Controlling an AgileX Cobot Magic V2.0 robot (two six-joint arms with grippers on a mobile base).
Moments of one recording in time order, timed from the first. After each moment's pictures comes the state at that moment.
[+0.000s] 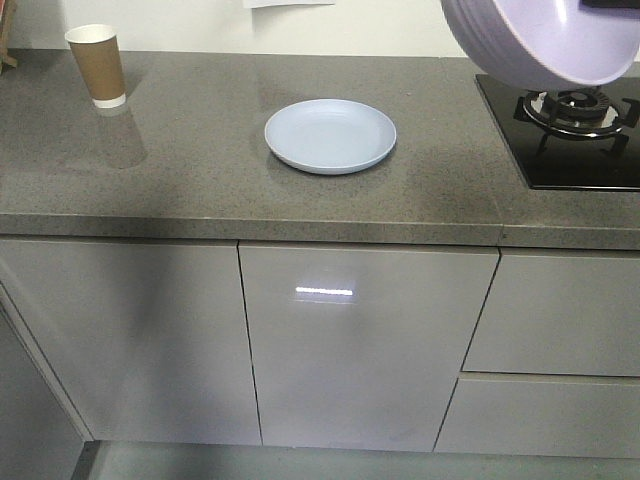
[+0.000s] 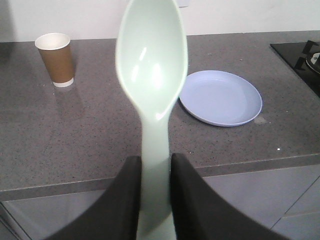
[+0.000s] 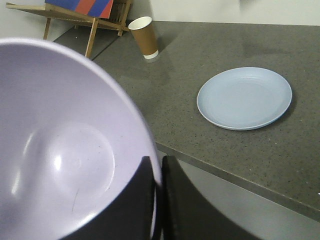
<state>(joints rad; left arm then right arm) -0.14 1.15 -1.52 -0.05 0.89 -0.08 -0.20 1.30 -1.63 0.86 1.18 -0.56</state>
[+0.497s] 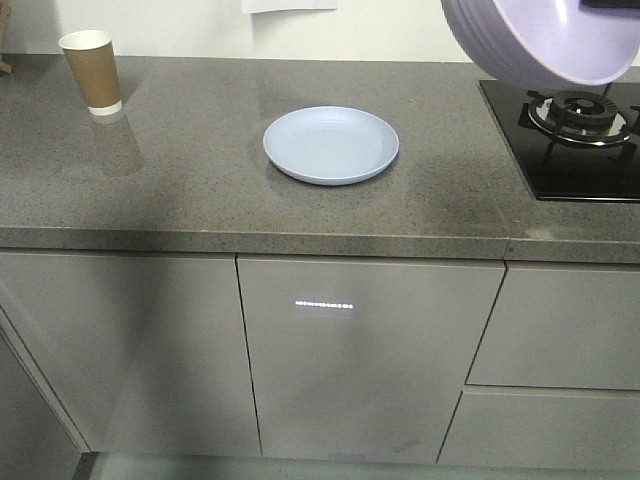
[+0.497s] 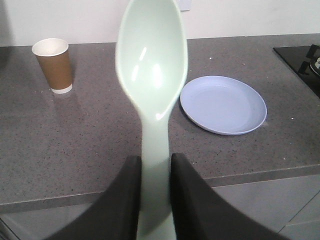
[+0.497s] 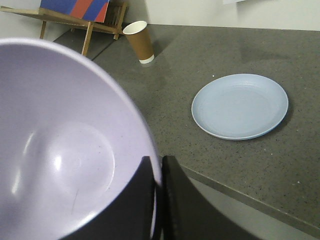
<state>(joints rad) -0.14 1.15 -1.52 -0.05 0.89 -0.08 -0.20 1.30 -1.63 0.86 1.18 -0.56</state>
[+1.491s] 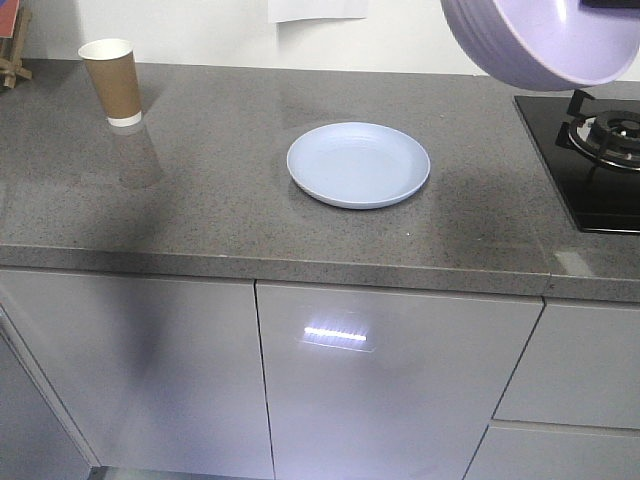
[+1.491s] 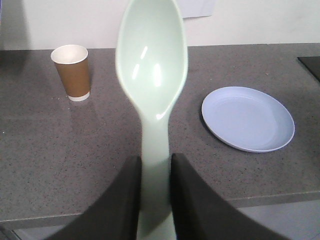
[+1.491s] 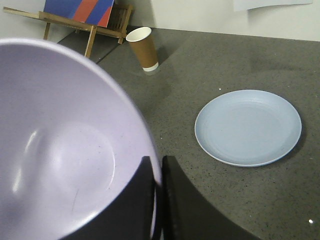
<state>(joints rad) -0.14 1.15 -1.52 -0.05 0.89 -0.08 -0.20 1.30 -1.63 0.86 1.18 -0.56</state>
